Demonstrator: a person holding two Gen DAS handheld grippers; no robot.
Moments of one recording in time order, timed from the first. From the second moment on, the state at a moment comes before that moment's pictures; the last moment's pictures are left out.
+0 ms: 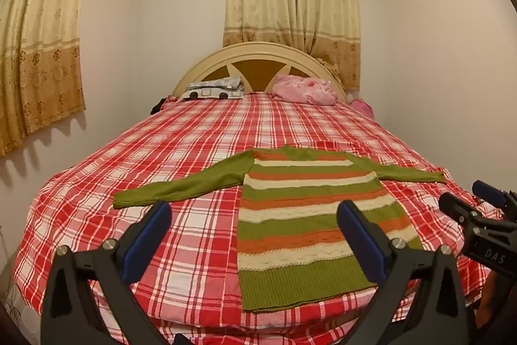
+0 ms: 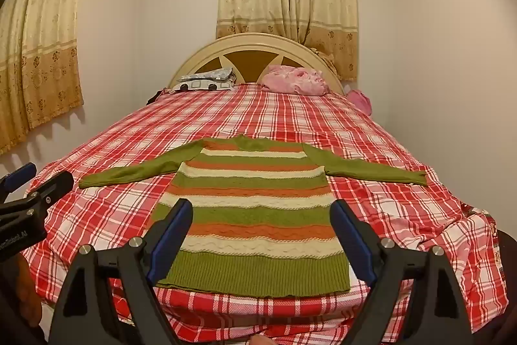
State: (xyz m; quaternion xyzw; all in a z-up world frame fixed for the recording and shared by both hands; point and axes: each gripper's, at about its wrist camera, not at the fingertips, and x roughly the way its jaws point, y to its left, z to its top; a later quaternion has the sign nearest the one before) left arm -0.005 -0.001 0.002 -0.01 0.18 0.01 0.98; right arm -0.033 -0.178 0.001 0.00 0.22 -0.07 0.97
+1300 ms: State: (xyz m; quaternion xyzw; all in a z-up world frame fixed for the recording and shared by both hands) left arm 0.001 0.004 0.000 -0.01 0.19 0.01 0.98; right arm -0.027 -0.174 -0.006 0.00 0.22 -0.07 0.97
